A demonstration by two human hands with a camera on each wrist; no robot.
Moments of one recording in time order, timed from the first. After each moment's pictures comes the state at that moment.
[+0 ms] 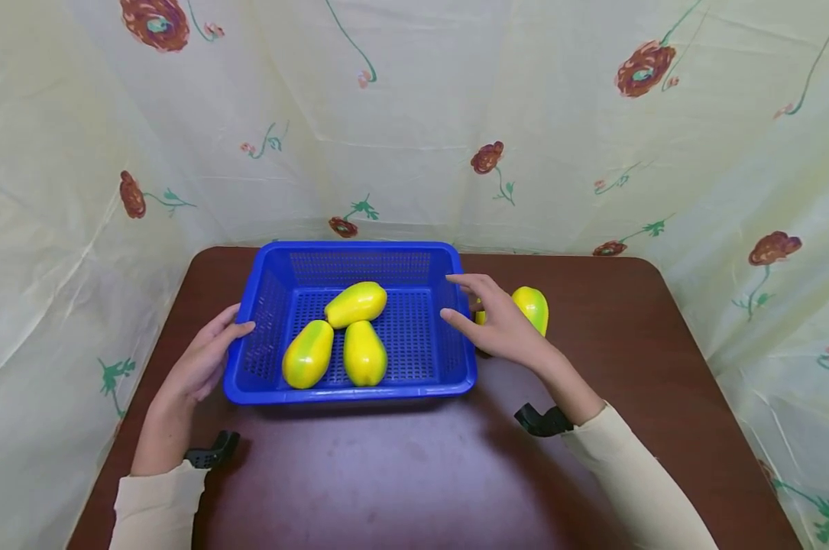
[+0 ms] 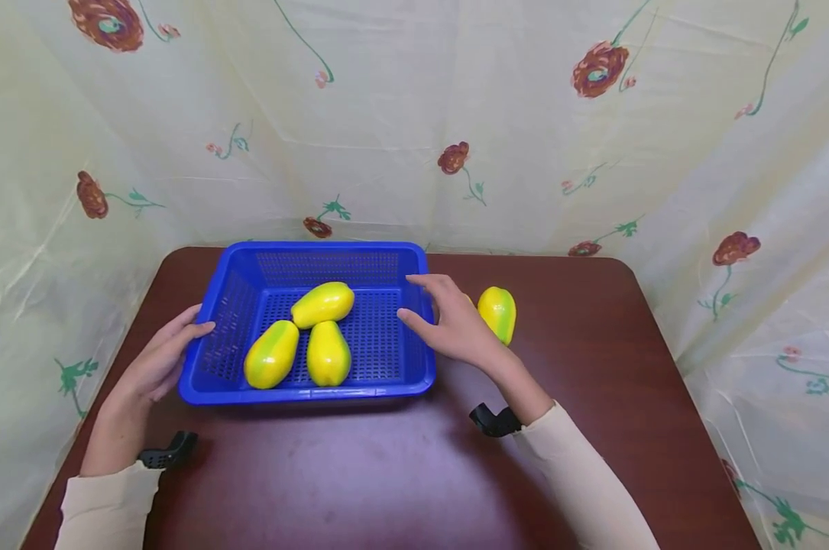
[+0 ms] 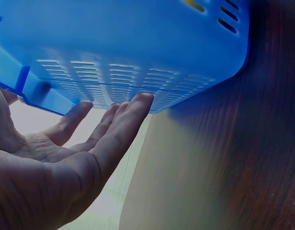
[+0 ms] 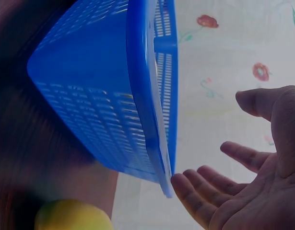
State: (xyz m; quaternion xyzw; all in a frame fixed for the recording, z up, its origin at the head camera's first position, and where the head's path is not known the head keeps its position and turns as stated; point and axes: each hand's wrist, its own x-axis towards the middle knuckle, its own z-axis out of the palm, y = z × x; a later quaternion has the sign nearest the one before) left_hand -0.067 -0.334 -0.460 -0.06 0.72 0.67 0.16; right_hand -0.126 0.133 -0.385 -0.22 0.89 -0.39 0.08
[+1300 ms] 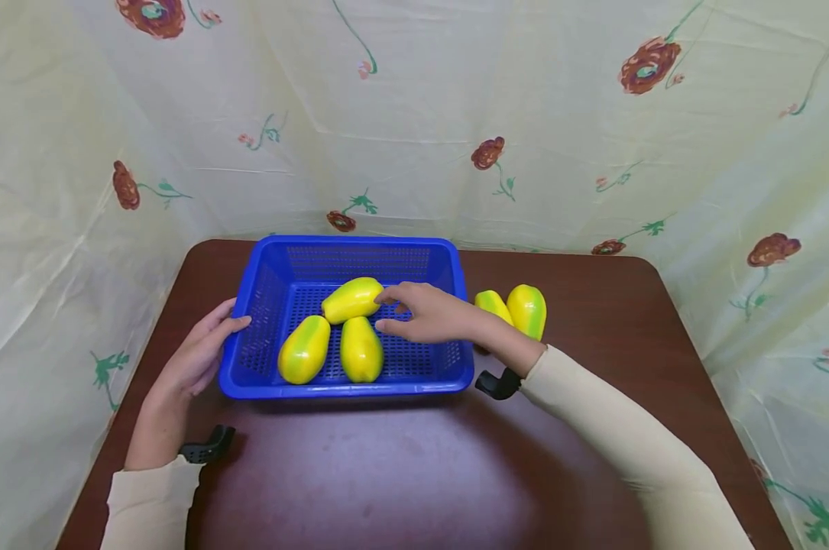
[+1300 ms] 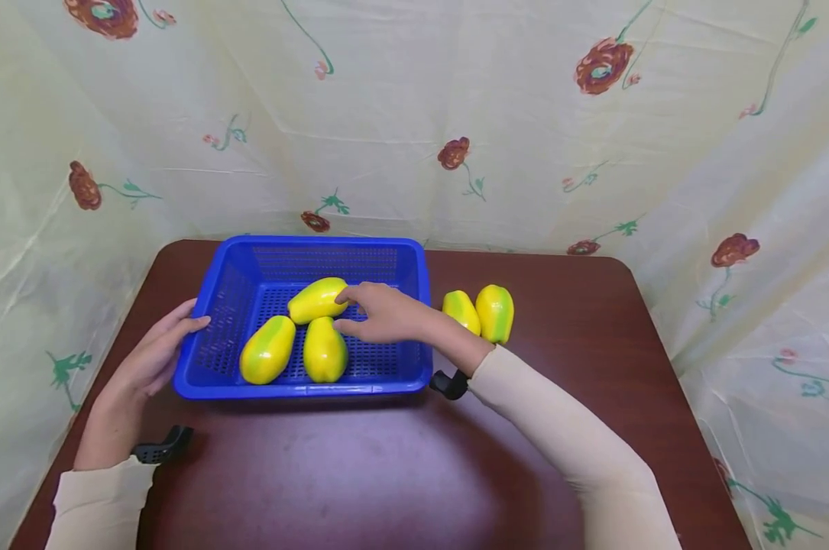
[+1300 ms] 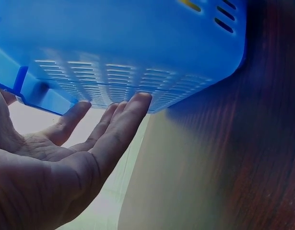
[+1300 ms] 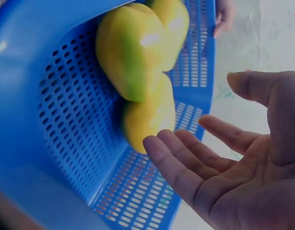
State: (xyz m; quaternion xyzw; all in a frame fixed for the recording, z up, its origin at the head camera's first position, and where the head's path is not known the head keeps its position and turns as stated) left_hand -0.068 -0.337 -0.462 -0.05 0.71 0.69 0.16; right_hand -0.154 0.048 -0.371 -0.36 0.86 -0.25 0.25
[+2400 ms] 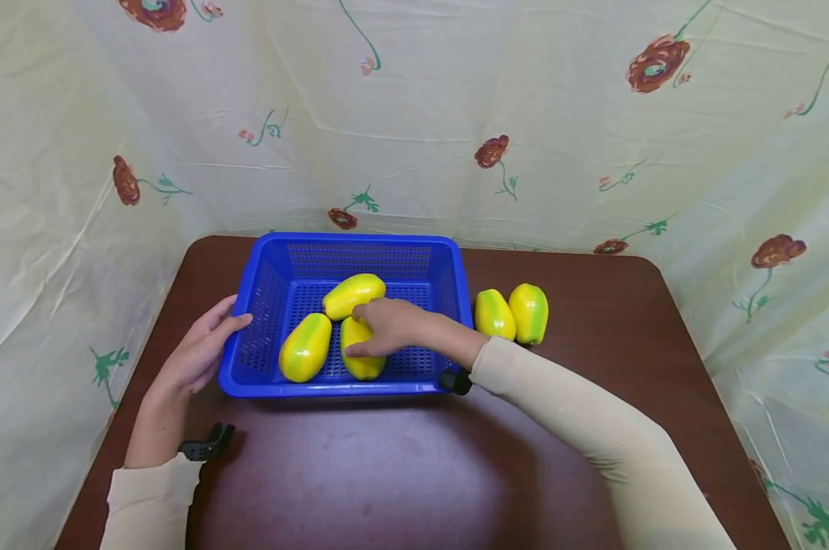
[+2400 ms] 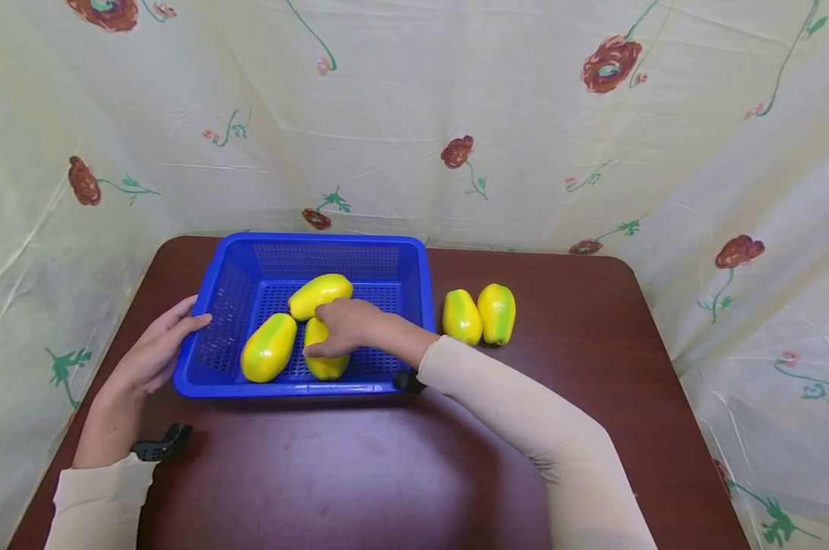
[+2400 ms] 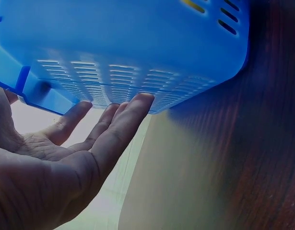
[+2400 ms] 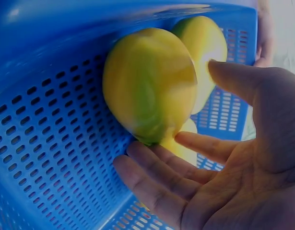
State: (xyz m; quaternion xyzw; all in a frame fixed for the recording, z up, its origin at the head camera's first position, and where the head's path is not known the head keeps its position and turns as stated) left_hand -0.069 -0.336 -0.462 -0.04 0.72 0.68 0.15; right_hand -0.148 -0.014 -0.393 -0.36 0.88 -0.09 0.29
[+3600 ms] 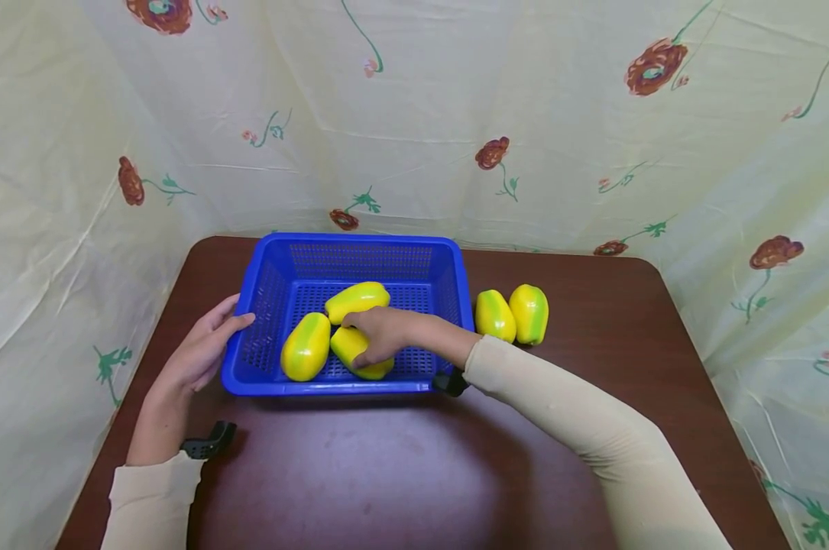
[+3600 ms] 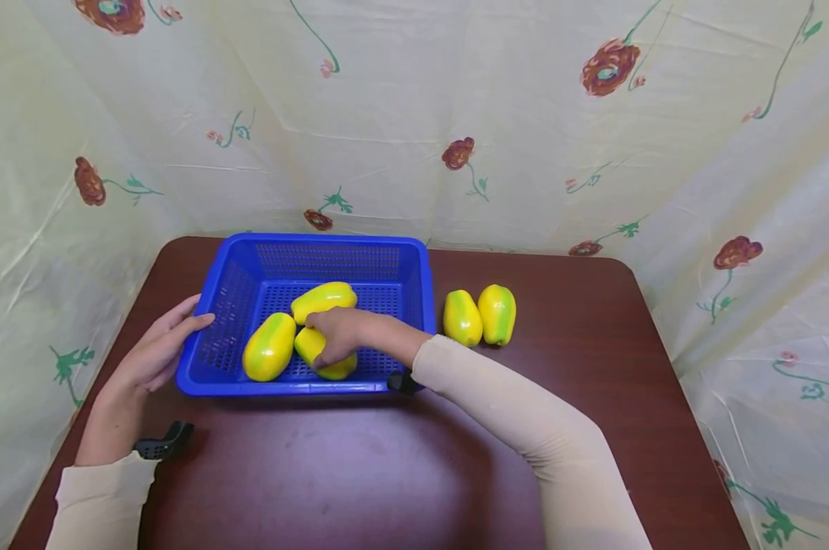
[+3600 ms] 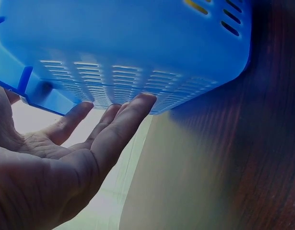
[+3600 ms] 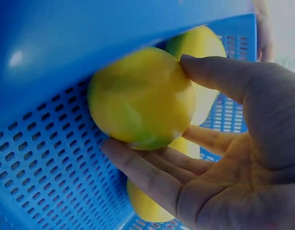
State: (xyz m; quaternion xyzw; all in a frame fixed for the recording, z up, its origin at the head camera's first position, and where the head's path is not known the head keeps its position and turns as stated) left_hand -0.069 -0.337 -0.461 -0.04 0.72 0.68 0.15; right_hand -0.146 -0.021 -0.396 -0.39 0.84 -0.10 0.35
